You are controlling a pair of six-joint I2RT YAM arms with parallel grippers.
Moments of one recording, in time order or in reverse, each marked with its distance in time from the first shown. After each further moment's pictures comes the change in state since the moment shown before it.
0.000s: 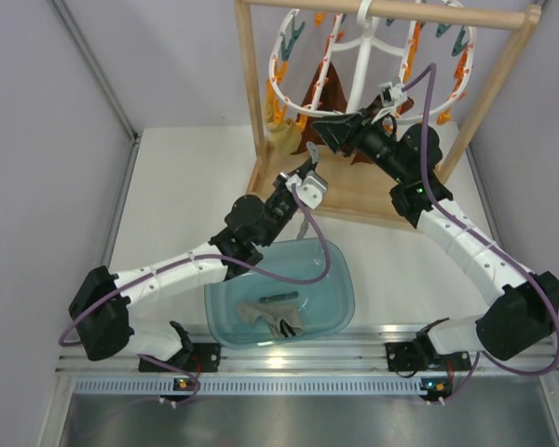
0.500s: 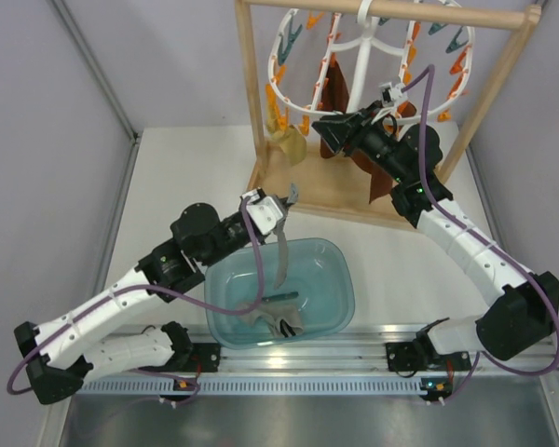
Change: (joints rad) left arm 0.002 -0.387 0.024 -0.681 0.238 -0.166; right arm 0.000 -0.001 0.000 0.011 0.003 -0.031
